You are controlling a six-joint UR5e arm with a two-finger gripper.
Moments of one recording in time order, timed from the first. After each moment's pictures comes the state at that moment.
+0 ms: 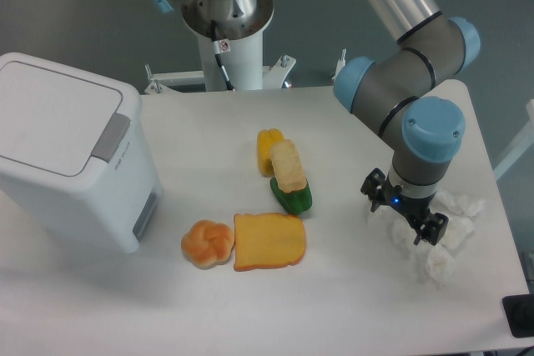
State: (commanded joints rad) arm 2.66 -2.13 -1.40 -1.08 1.58 1.42
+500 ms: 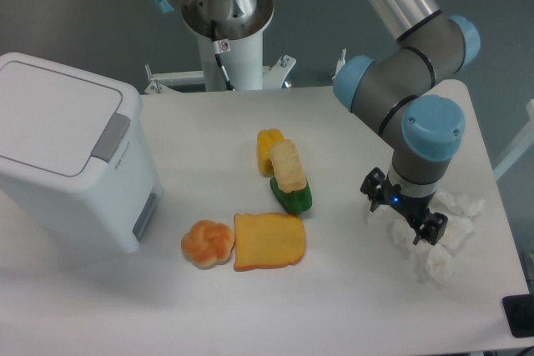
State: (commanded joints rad) arm 2.65 -2.12 -1.44 -1.05 1.55 1.41
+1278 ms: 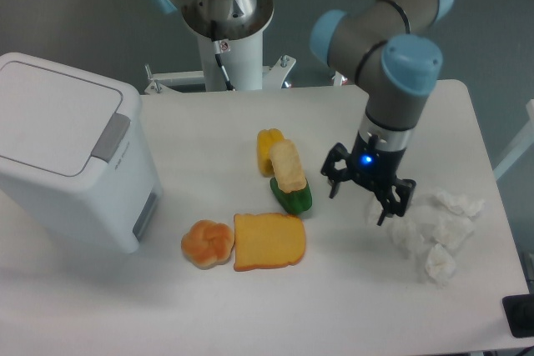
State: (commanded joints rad) arm 2.64 -1.81 -1.65 -0.97 1.14 1.04
